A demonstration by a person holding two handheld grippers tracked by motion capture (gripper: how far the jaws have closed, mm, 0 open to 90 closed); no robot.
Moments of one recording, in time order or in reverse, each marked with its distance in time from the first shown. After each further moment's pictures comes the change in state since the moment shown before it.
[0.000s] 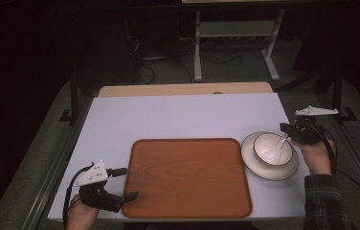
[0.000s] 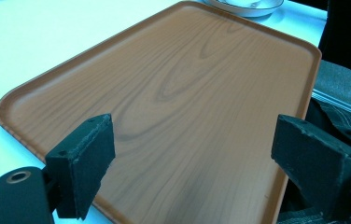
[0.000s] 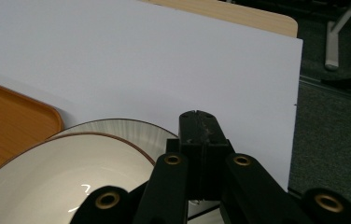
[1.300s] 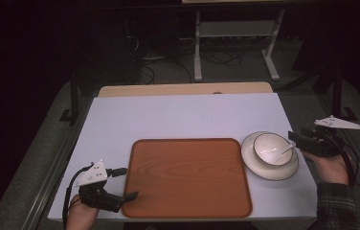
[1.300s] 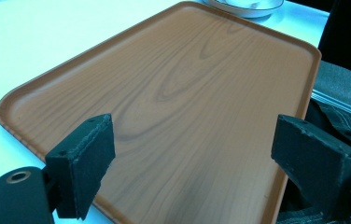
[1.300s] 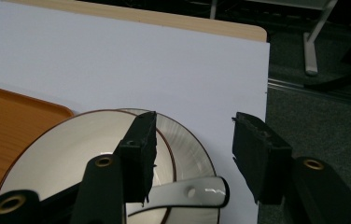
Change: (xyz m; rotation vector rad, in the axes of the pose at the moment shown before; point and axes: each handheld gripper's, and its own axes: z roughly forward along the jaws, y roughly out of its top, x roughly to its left) left arm 0.000 0.000 -0.001 0.000 0.000 -0.001; right arm 0.002 -0.025 -0.048 -0.093 -0.044 0.067
